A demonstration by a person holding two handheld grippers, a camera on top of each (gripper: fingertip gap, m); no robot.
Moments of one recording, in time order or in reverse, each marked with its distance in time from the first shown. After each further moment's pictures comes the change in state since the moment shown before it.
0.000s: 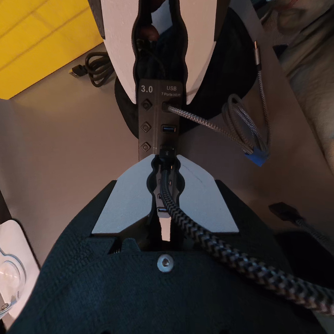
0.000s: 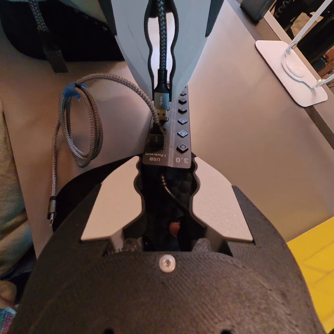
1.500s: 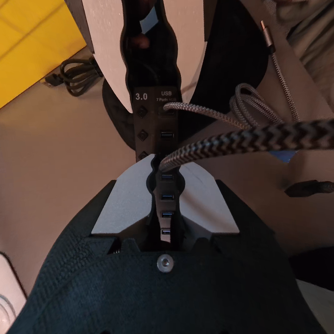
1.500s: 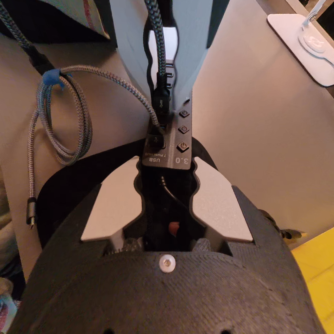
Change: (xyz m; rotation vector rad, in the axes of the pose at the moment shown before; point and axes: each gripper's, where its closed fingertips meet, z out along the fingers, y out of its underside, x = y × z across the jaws) left arm -0.003 0.004 0.035 0.043 0.054 0.068; right arm 0.000 0.024 0.011 -0.023 -0.033 0.051
